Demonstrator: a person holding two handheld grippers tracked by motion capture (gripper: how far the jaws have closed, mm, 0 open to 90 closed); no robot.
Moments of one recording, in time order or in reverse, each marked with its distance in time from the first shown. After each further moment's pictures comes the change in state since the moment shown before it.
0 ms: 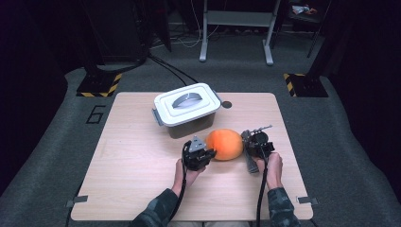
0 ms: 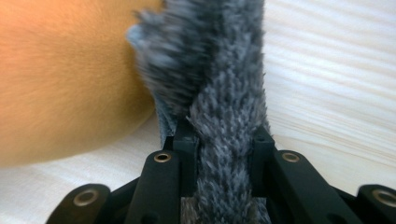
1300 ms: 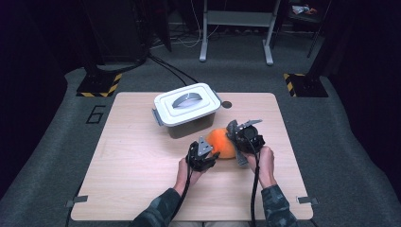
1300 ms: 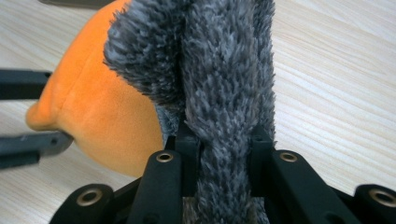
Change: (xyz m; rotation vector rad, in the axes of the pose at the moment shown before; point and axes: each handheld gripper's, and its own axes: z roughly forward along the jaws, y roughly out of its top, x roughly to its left) left arm -0.010 0.002 0.013 0.031 0.102 0.119; right arm 0.046 0.025 -0.039 -0.143 0.040 -0.146
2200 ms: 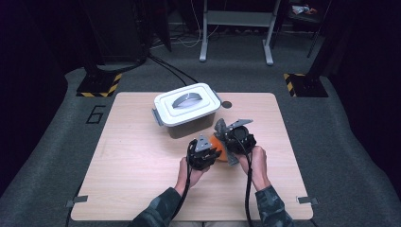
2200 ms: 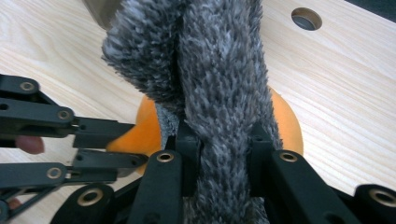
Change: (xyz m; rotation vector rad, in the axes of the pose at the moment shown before) left arm -0.003 0.013 -0.013 -0.026 -0.102 -0.080; right arm 0.037 0.015 -0.021 -0.058 0.037 -0.077
